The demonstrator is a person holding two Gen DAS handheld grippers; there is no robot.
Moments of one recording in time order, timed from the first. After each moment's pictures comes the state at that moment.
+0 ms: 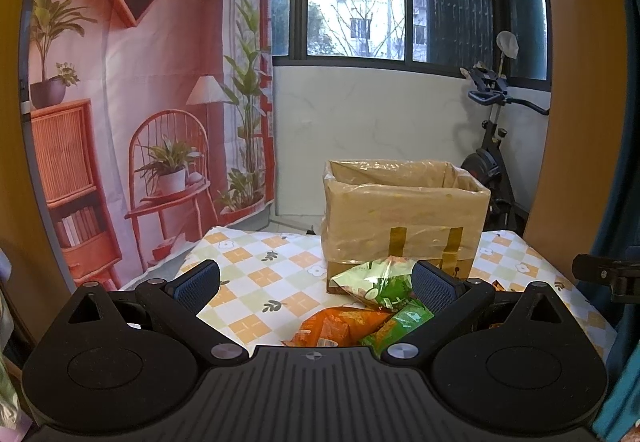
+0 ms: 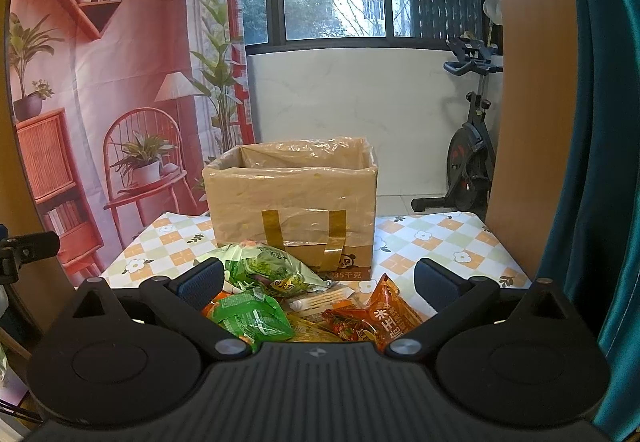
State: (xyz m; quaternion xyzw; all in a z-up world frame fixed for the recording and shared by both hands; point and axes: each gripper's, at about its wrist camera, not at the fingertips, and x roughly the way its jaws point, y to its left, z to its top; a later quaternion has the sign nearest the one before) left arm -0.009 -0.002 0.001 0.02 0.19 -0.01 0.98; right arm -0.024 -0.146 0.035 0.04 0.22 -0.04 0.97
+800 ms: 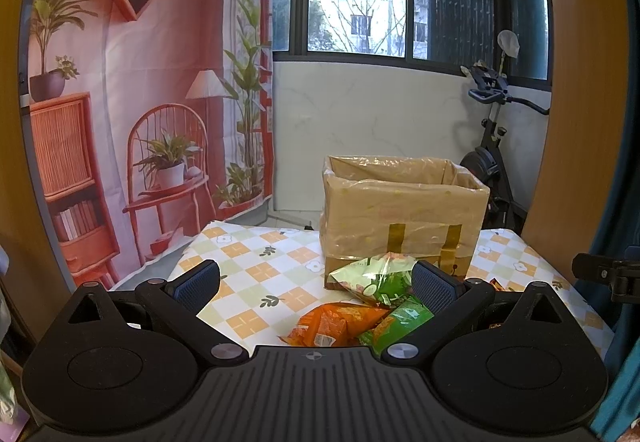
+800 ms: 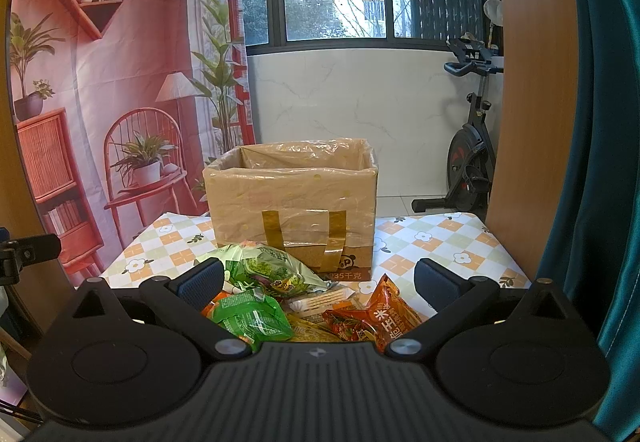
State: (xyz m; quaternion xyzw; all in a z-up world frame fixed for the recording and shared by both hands) left arm -0.010 -0.003 -0.002 0.01 0.20 -0.01 0.98; right arm -0.025 -0.145 0.034 0.04 0.22 -0.04 0.97
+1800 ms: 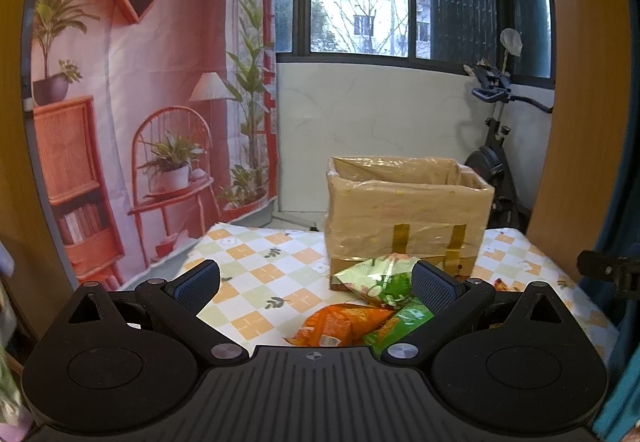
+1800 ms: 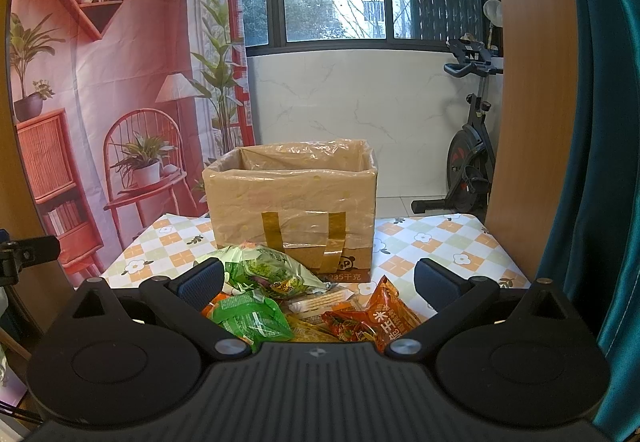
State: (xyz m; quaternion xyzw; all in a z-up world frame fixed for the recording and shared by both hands) left arm -0.010 -0.007 -0.002 0.02 0.20 0.00 0.98; right arm -0.025 -0.146 0.035 0.03 0.22 -0.04 0.97
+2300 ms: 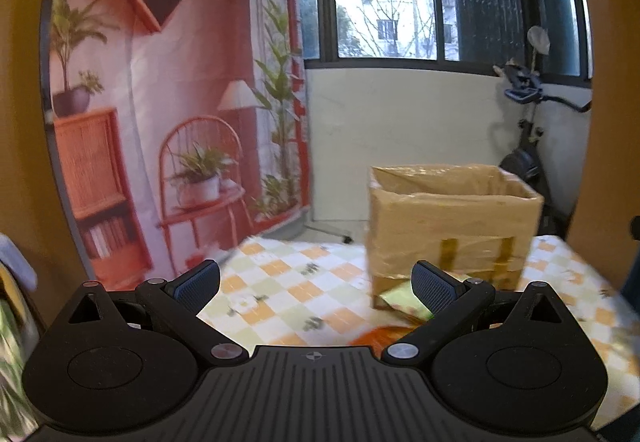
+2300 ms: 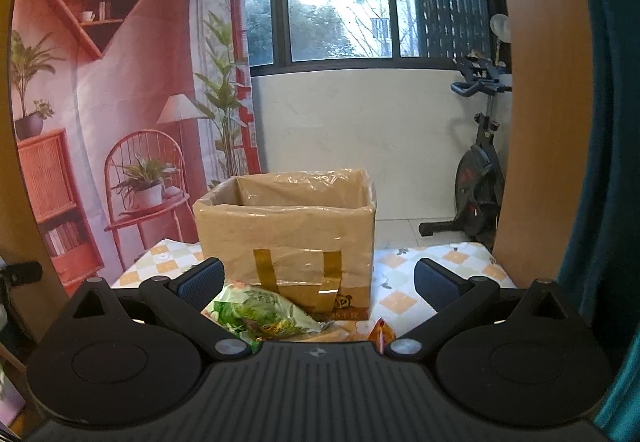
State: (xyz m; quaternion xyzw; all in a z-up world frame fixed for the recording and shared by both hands) left arm 0.029 0.010 -0.001 0.04 0.18 0.05 0.98; right arm 0.015 -0.172 0.049 0.03 0.19 -0.02 0.98
